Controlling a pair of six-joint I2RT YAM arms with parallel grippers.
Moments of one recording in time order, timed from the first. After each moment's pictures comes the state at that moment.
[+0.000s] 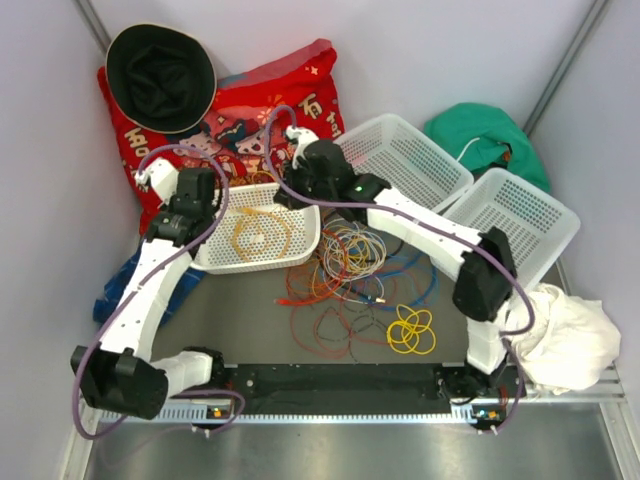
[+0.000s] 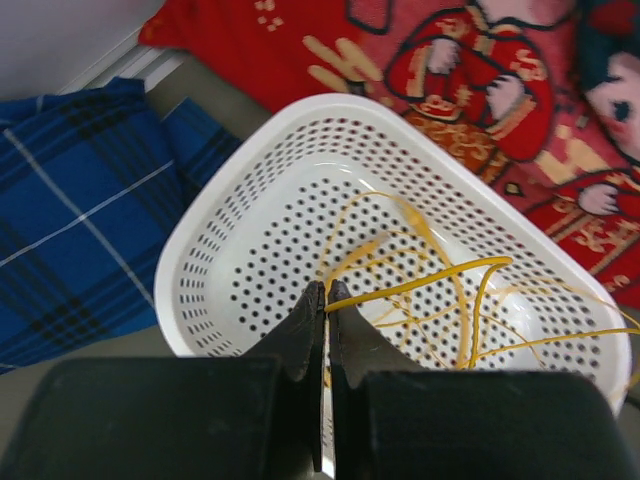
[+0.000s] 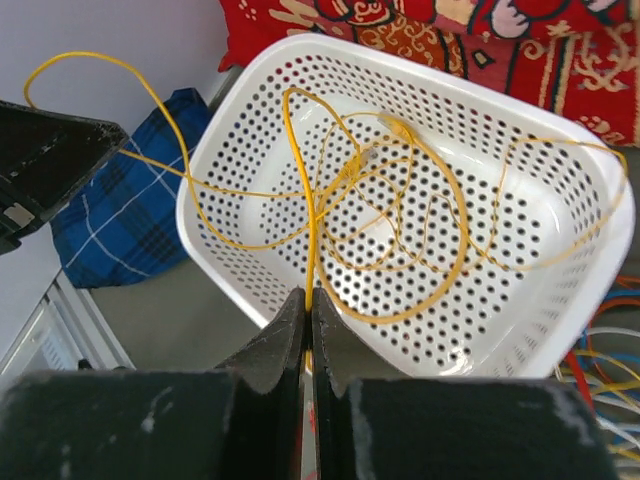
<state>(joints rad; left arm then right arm) -0.23 1.17 1.17 -0.68 -0.65 -0.77 0.85 1.86 1.76 -0.31 -0.10 0.44</state>
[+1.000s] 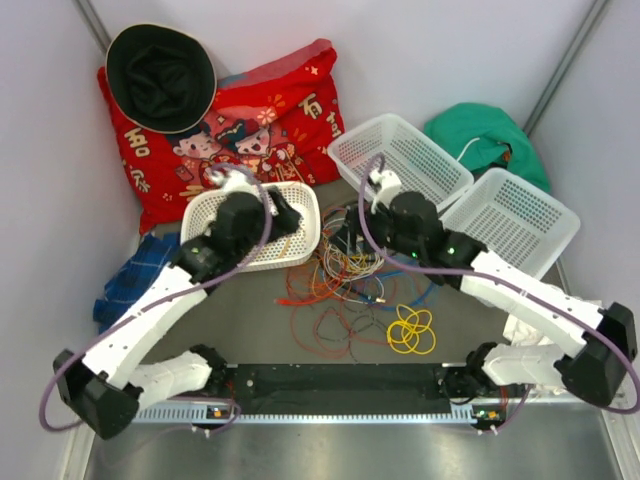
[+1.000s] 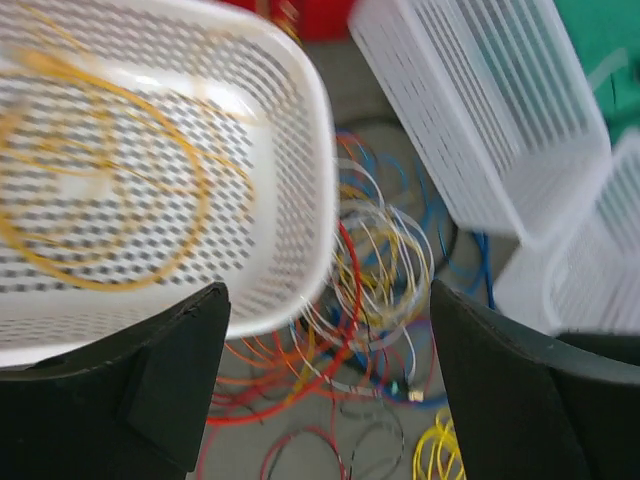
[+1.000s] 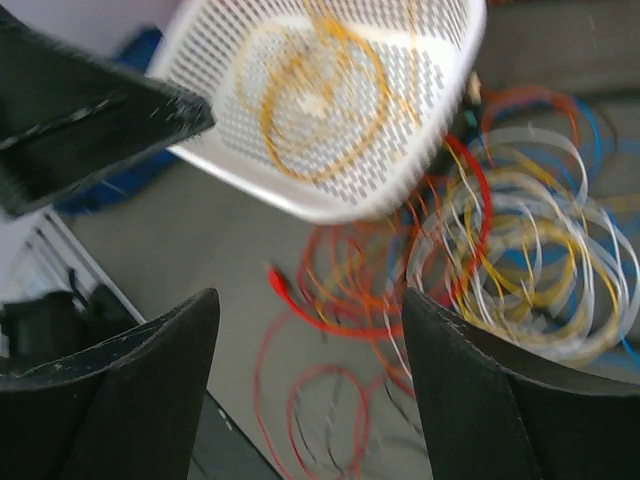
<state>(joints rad) -0.50 1.06 1.06 -0.48 -0.26 -0.73 0.83 1.26 1.13 -0.21 -0.04 0.46</state>
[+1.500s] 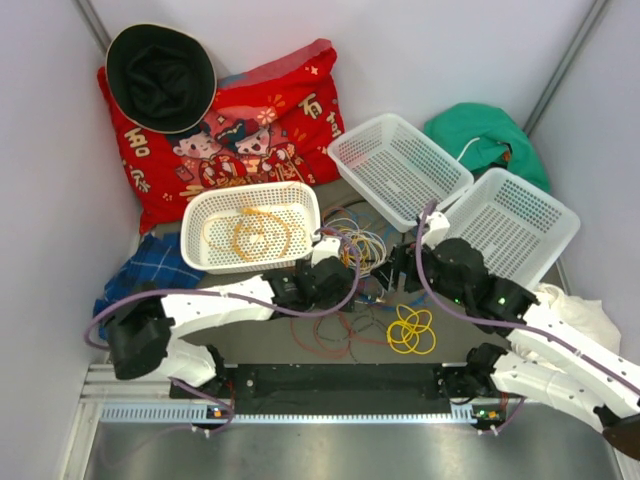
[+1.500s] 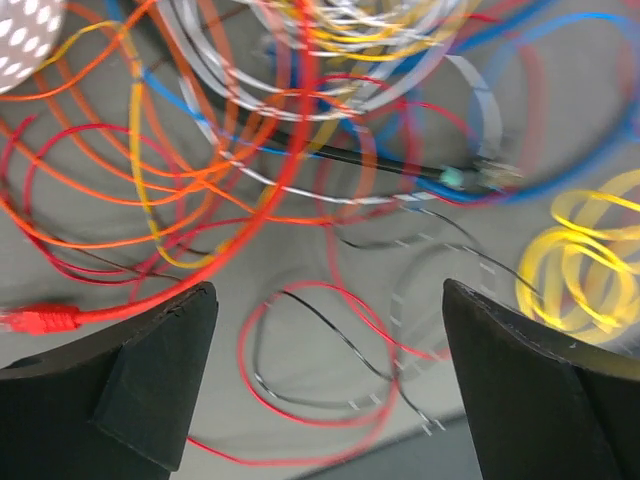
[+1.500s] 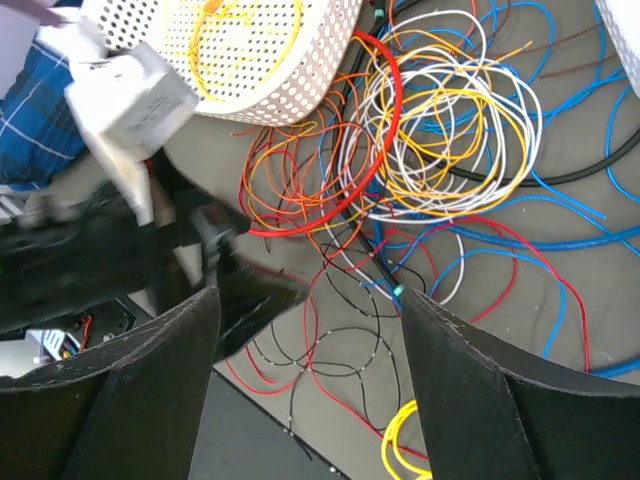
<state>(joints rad) -1.09 1.38 0.87 -0.39 -0.35 -0.78 0.83 0.79 0.73 -0.37 0.08 0.53</state>
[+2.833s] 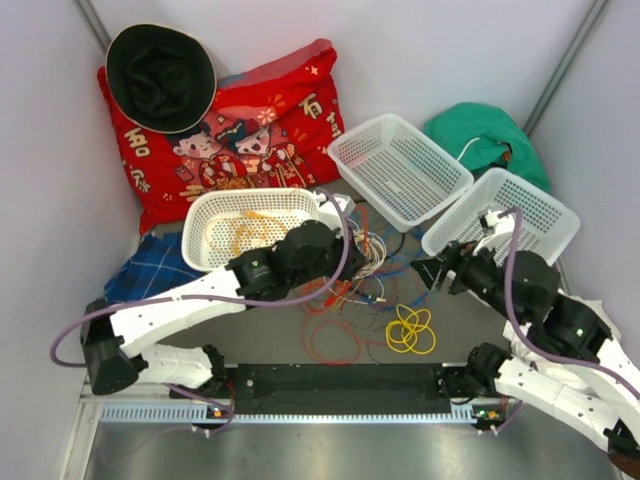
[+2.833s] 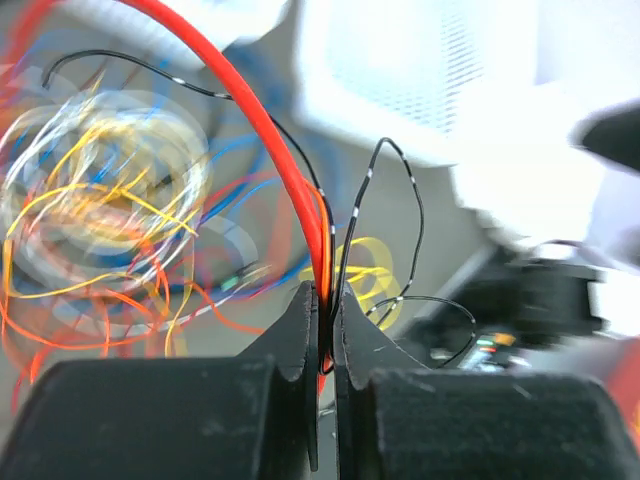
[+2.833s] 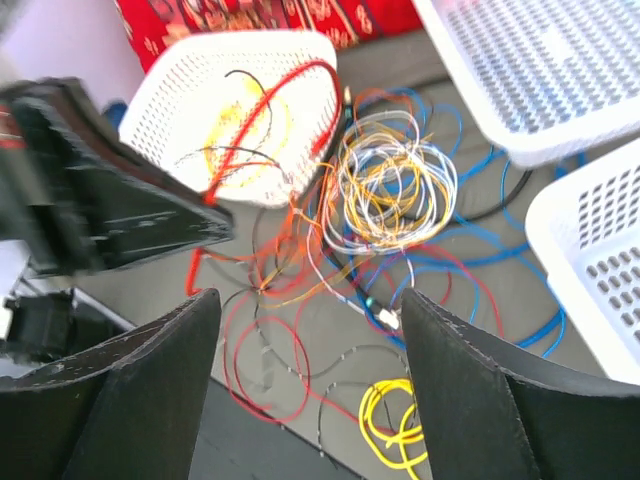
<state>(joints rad) -1.07 1.26 1.09 -0.29 -0.16 -0.62 0.83 0.53 0.91 -0.67 0.22 0.50</state>
